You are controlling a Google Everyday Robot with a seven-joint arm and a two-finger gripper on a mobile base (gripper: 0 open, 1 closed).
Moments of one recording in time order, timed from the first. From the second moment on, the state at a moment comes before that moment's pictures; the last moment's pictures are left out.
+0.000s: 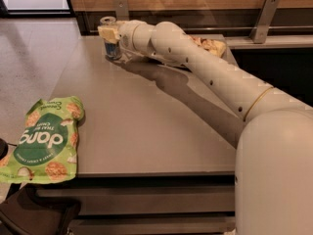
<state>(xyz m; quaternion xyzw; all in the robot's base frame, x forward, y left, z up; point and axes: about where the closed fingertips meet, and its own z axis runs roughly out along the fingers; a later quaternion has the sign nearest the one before) 0.828 0.141 0.908 -0.30 0.67 0.29 0.61</state>
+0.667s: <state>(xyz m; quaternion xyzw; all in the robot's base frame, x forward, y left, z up) 0.797 0.106 0.983 -0.32 0.64 0.32 0.62</state>
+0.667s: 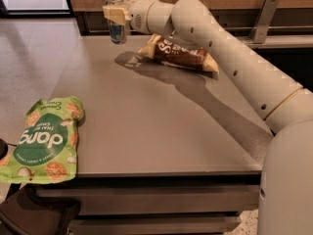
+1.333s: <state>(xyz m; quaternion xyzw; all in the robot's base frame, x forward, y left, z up) 0.711 0.065 1.038 -0.33 0.66 0.31 0.59</state>
